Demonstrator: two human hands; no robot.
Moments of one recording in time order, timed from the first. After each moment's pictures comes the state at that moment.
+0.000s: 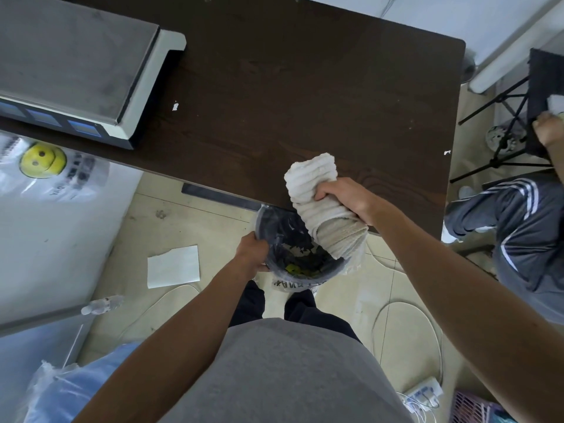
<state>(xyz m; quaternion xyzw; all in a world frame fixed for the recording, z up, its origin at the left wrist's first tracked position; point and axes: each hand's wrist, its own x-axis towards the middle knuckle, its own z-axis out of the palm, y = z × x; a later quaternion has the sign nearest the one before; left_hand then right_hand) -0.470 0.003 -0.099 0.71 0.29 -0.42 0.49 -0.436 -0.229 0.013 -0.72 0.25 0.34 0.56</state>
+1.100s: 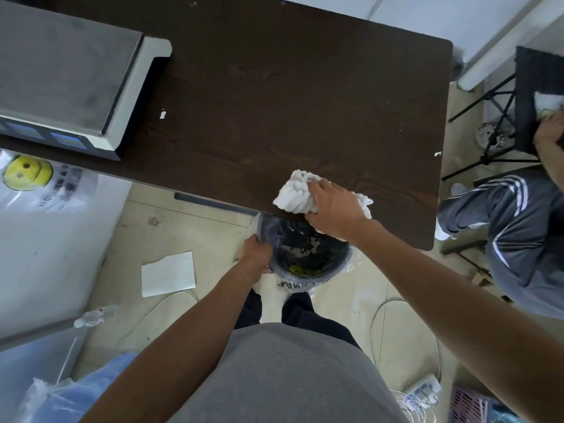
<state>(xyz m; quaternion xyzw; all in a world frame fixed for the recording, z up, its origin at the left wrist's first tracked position) -0.464 -0.020 -0.108 0.73 0.29 -0.41 0.46 -0.446 -0.217 -0.021 -0.98 -0.01 0.16 0.11</state>
